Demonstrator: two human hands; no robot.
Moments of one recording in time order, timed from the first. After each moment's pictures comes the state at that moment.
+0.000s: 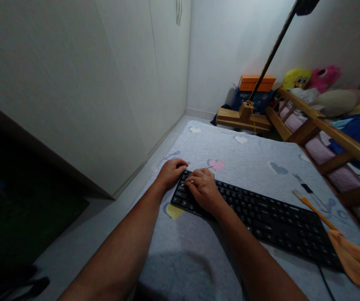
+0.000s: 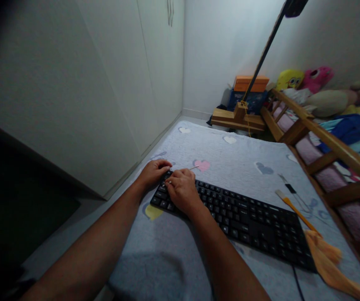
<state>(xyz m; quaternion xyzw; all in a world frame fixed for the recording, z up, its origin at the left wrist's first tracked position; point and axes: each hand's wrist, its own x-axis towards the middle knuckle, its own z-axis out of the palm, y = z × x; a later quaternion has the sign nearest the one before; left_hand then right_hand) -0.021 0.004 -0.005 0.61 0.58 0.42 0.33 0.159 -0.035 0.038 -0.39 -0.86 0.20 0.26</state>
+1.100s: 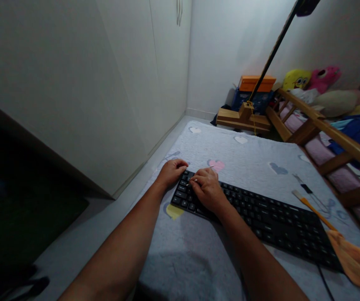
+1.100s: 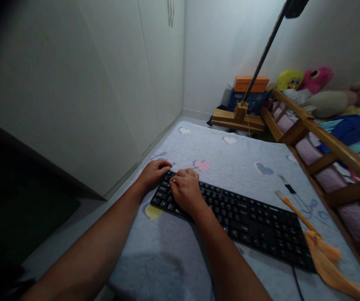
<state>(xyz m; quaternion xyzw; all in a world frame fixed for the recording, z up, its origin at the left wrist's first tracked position) -0.020 0.001 0.001 0.61 0.59 0.42 0.32 0.167 -0.032 0.039 -0.40 -0.86 0.17 0.26</state>
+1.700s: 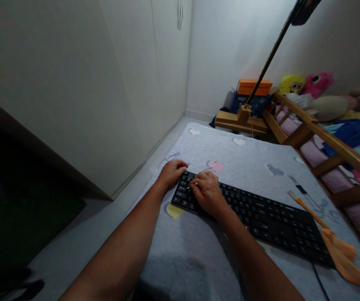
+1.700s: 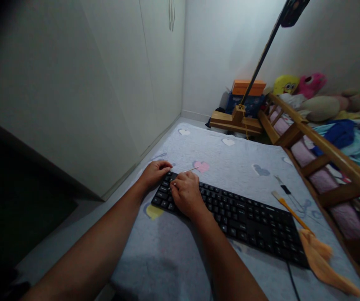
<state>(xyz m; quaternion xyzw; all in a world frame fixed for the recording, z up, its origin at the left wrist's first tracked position) -0.020 0.002 -0.002 0.61 0.58 0.43 0.33 0.168 -0.043 0.039 -0.39 -0.87 0.16 0.27</state>
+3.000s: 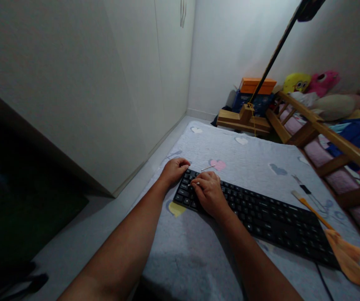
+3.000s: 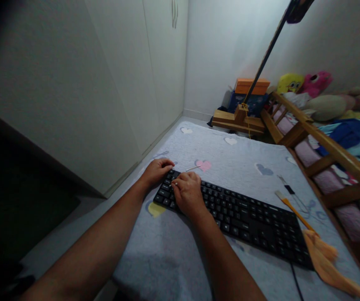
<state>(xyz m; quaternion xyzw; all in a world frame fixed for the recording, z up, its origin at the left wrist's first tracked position) -0.021 0.003 -0.005 0.61 0.59 0.42 0.32 0.166 -0.049 0.032 -0.40 -0.85 0.17 0.30</state>
